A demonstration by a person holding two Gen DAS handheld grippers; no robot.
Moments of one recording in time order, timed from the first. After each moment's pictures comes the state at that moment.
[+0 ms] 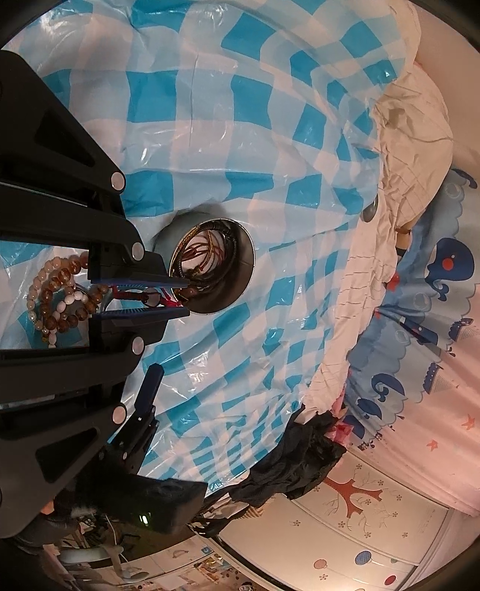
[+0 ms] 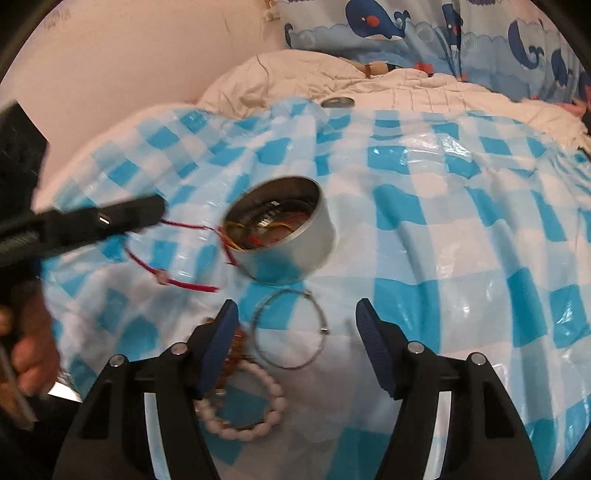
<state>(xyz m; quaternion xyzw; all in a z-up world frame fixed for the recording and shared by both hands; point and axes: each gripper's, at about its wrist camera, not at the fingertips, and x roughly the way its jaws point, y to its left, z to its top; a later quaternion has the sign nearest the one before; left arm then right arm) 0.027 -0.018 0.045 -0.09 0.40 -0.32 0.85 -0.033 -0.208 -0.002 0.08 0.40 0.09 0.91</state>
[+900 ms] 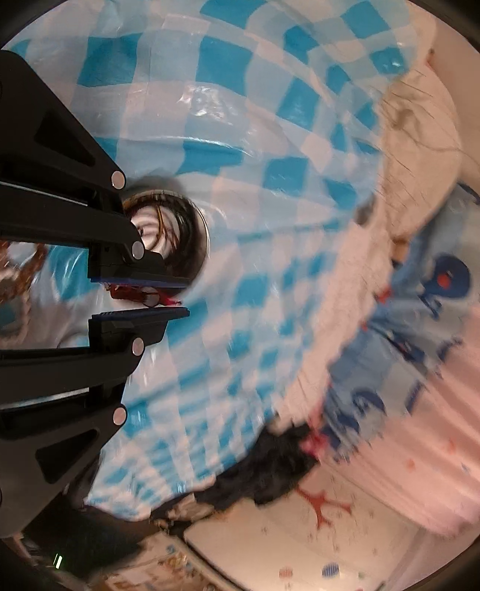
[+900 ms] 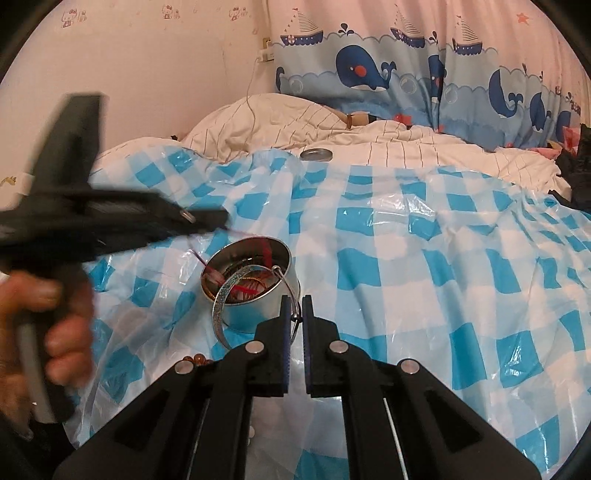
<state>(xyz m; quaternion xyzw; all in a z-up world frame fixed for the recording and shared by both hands) 0.085 -0.057 0.030 -0.13 0.41 -0.28 0.86 -0.044 -0.221 0.037 0.04 0.32 0.05 0.95</state>
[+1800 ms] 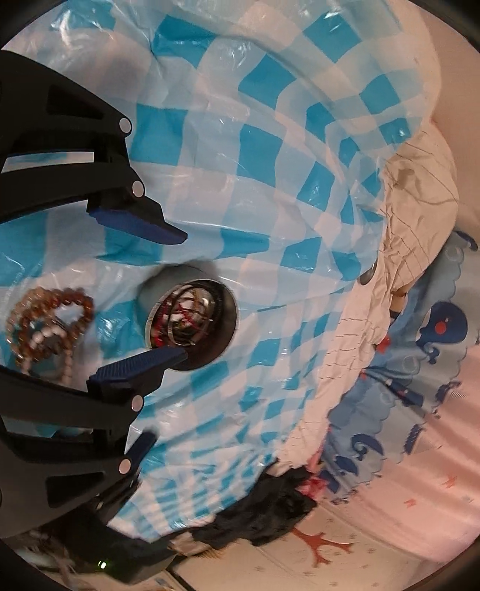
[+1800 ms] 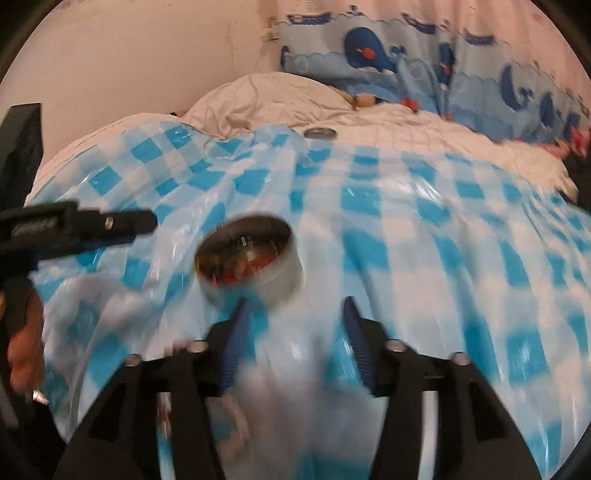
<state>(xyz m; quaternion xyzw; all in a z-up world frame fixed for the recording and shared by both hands) 0.040 -0.008 0.039 -0.11 0.41 -0.20 0.88 -0.046 -0.221 0.018 0.04 0.36 0.05 0.93</state>
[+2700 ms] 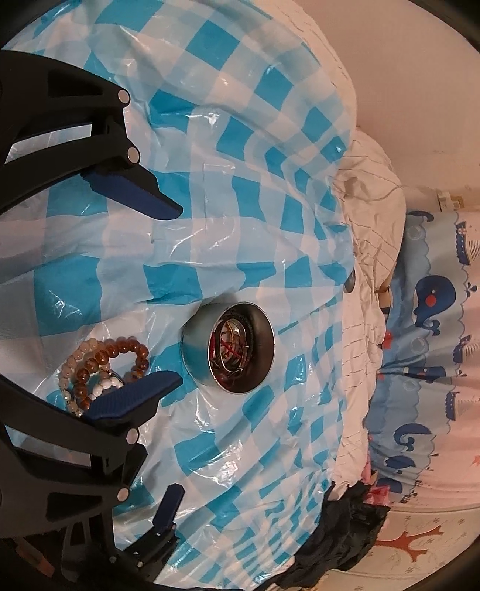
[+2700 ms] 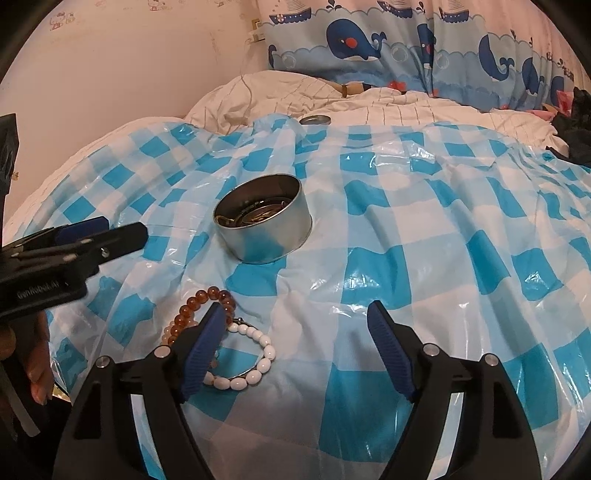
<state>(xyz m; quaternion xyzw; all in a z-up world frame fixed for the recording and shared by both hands) -0.028 -0.026 0.041 0.07 0.36 -0.14 0.92 -0.086 -0.210 -0.001 0.08 0.36 0.05 0.93</state>
